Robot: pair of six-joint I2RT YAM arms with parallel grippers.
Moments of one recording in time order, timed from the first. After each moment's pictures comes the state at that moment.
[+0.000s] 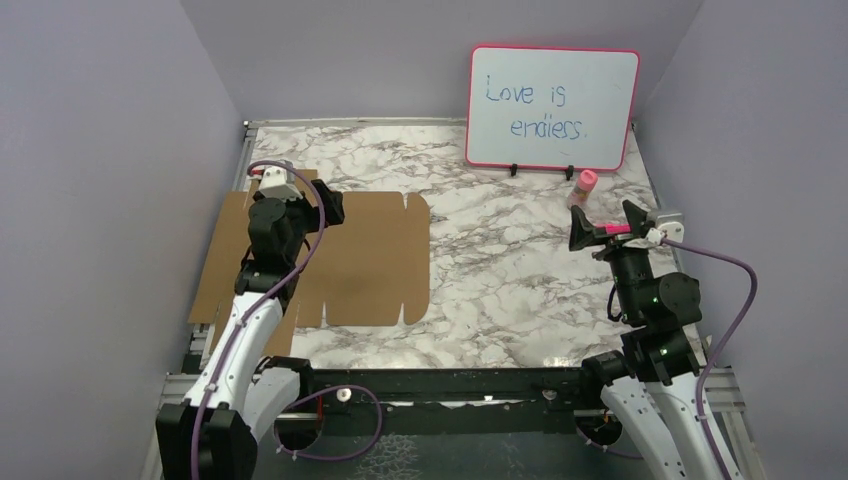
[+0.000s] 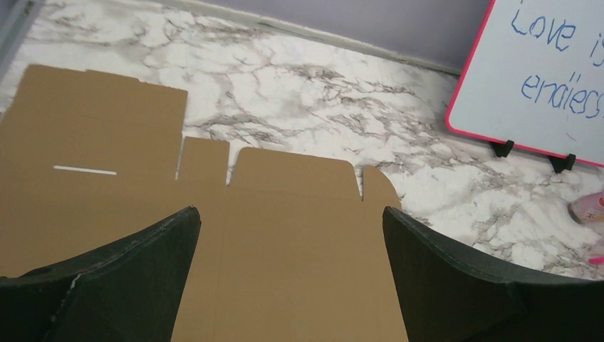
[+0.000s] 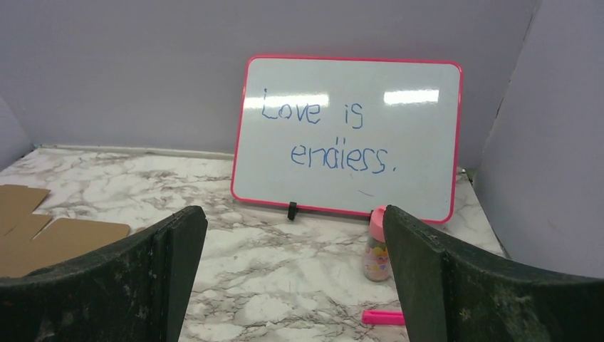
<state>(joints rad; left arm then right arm) -0.10 0.87 0.63 0.09 0.01 -0.30 0.27 0.37 0.56 0.06 0.14 -0.04</state>
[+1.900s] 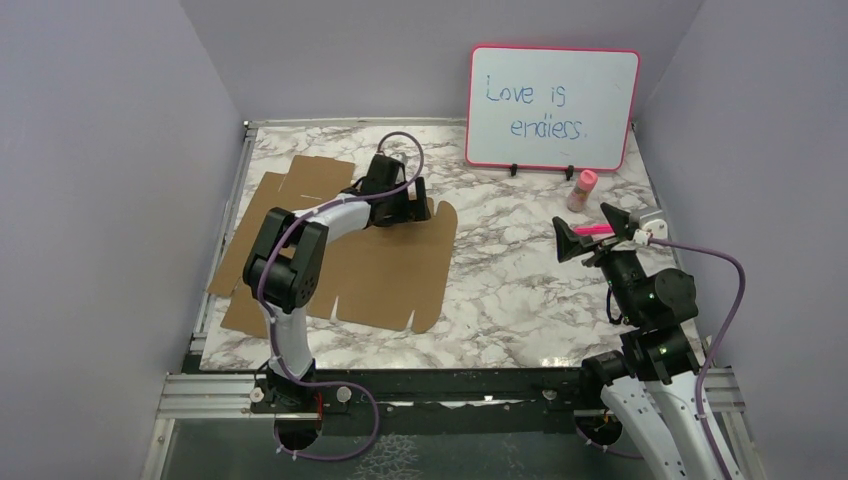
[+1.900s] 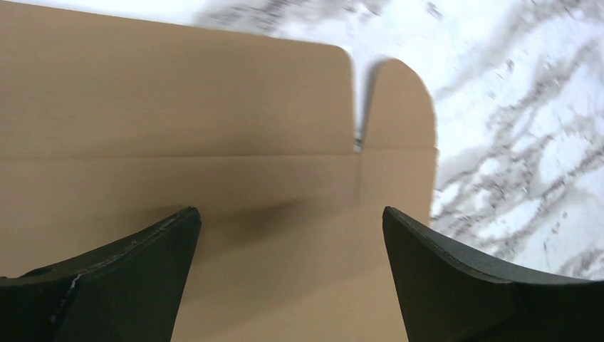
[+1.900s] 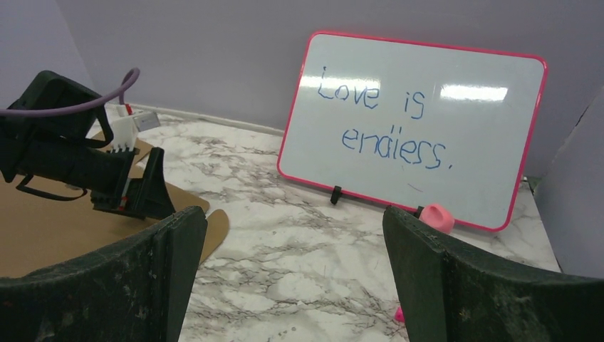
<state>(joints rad) -0.38 1.92 1.23 -0.11 0.14 -0.46 0.27 0.37 0.56 0.01 -0.05 -0.03</state>
